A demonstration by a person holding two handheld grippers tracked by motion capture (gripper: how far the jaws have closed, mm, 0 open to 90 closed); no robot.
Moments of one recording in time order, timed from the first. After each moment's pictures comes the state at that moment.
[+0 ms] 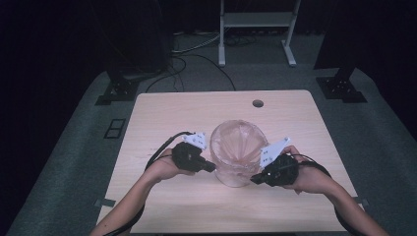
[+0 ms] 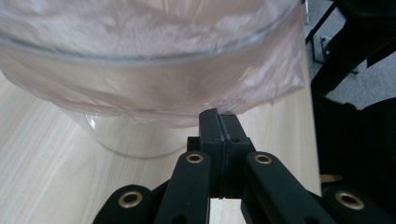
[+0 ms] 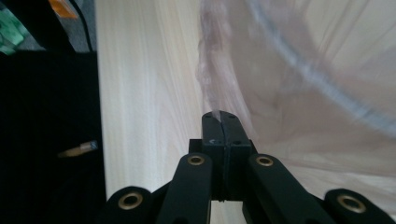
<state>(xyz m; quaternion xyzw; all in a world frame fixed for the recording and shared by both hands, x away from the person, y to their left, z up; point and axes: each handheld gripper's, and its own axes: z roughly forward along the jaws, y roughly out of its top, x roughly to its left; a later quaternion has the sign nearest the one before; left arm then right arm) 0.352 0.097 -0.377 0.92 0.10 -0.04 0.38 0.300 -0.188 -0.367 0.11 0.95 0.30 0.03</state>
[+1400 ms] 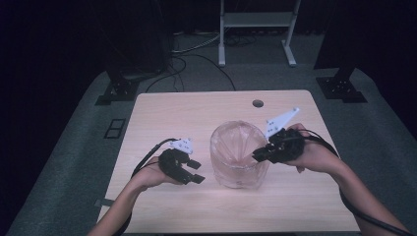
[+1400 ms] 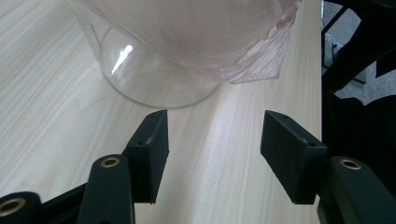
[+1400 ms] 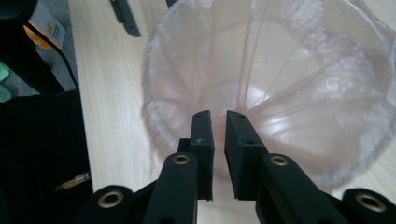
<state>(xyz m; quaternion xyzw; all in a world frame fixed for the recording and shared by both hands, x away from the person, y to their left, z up) 0.342 0.135 -0.389 0.91 0.16 -0.04 0.37 0.330 -0.192 -0.305 0.17 0.93 0.32 0.05</state>
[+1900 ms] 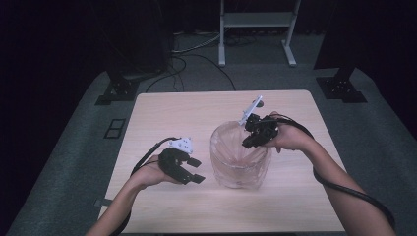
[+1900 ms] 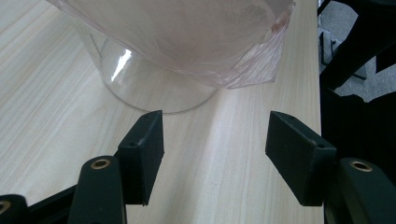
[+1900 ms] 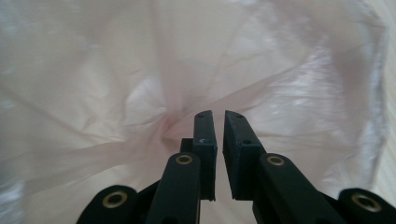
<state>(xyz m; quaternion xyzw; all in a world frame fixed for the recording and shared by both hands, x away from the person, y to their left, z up) 0.343 0.134 -0.385 0.91 0.14 -0.03 0.38 0.402 -0.150 -0.332 0.20 0.96 0.21 0.05</state>
